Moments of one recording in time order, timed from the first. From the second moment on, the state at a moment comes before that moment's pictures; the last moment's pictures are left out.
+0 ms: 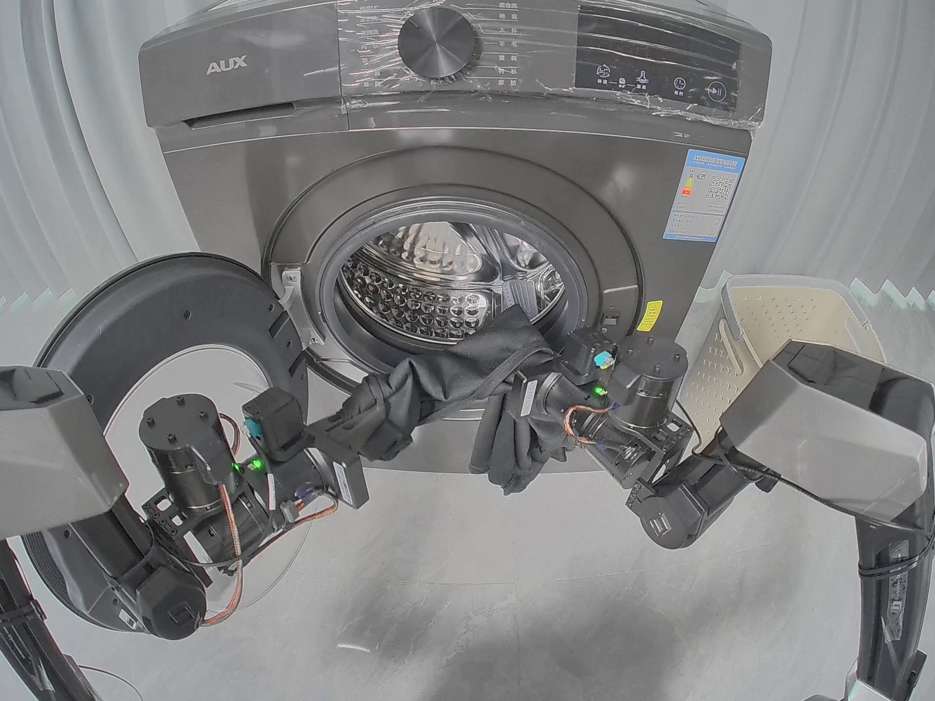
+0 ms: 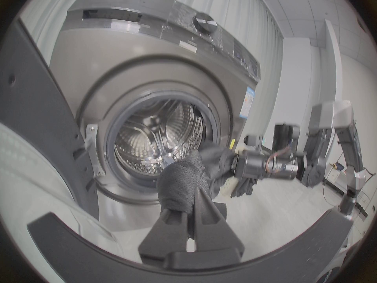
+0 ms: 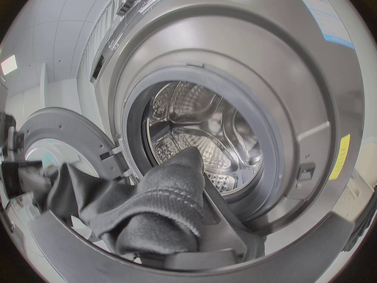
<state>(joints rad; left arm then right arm) -0.48 1.95 -0.39 -1.55 -0.12 -0.05 0.60 2.34 -1.09 -1.34 -0.10 0.07</state>
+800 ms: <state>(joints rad) -0.53 2.02 -0.17 -1.55 -0.23 0.00 0.56 2.28 -1.09 -1.35 -0.08 0.07</state>
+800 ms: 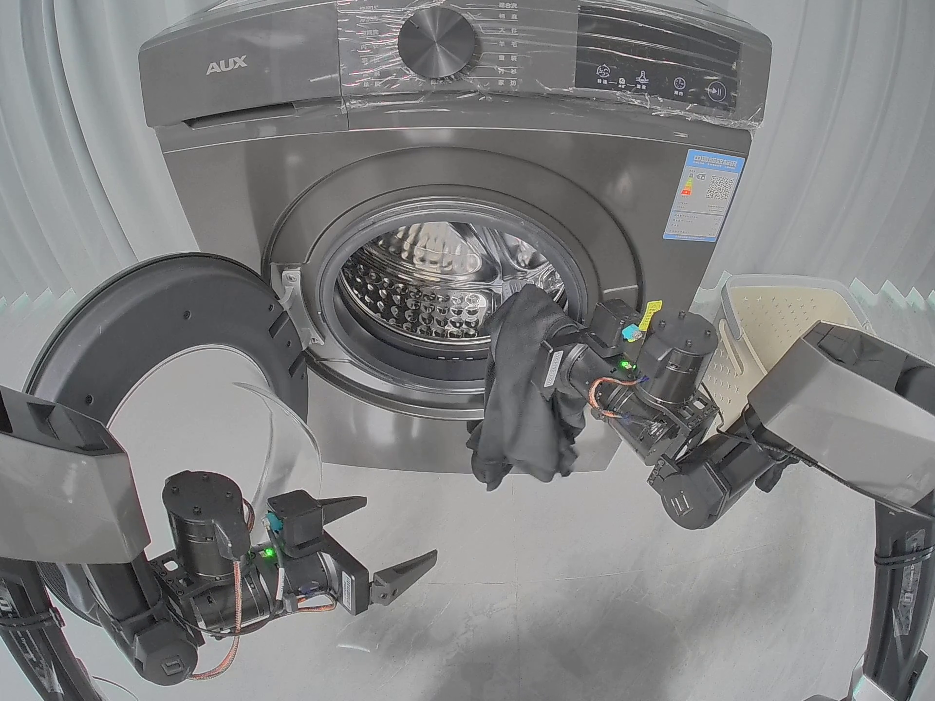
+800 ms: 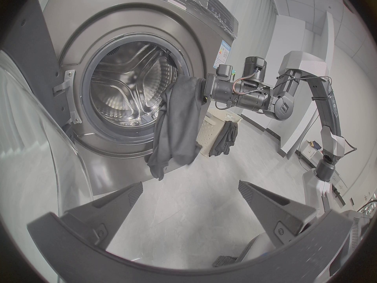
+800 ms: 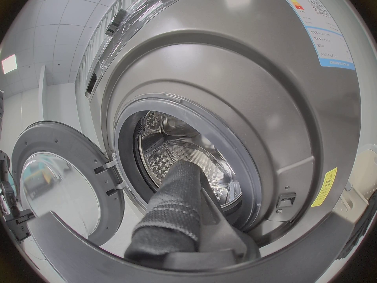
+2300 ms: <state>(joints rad) -0.48 2.19 -0.58 -1.55 -0.16 -0.02 0.82 2.19 -0.97 -1.38 -0.06 0.08</state>
